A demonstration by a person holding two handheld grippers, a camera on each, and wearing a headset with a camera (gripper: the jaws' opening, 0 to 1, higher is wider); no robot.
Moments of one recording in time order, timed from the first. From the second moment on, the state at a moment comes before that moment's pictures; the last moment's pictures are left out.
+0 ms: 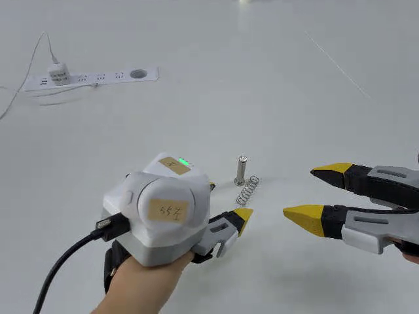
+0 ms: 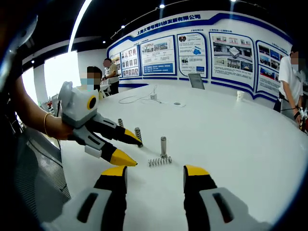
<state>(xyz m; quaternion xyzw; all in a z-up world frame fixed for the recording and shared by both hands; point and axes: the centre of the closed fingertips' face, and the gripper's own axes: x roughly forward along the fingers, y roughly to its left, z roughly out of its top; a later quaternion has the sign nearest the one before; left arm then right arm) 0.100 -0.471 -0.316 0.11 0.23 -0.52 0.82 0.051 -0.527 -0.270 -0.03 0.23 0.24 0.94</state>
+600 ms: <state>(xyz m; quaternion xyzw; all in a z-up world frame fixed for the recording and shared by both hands) 0.108 -0.490 -0.335 0.10 0.25 -0.51 0.82 0.050 -0.539 -0.277 0.00 0.23 0.20 0.95</state>
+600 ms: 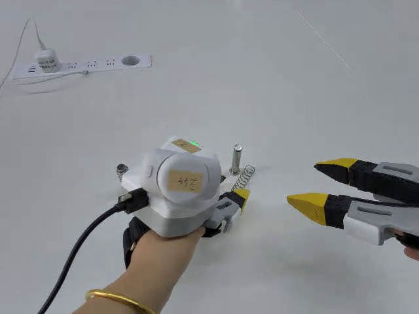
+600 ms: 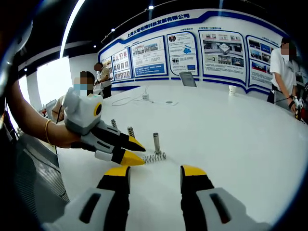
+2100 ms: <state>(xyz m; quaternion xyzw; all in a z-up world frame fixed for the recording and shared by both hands) 0.092 -0.484 -0.318 0.13 0.20 -0.55 0.80 0.065 -0.534 -0.261 0.09 0.23 0.18 0.95</state>
